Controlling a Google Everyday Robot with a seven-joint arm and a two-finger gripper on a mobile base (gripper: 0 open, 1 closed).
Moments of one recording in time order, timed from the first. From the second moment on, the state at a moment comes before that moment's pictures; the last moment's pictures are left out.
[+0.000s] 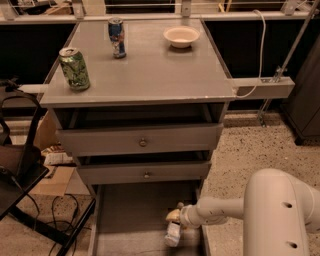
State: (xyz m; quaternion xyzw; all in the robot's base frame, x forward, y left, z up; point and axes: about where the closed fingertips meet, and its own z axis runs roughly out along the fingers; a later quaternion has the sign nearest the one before) arm 0.506 -0.077 0.193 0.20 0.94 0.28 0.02
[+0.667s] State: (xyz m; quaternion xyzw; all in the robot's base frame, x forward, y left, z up) arm 0.506 -0.077 0.193 0.20 0.94 0.28 0.02
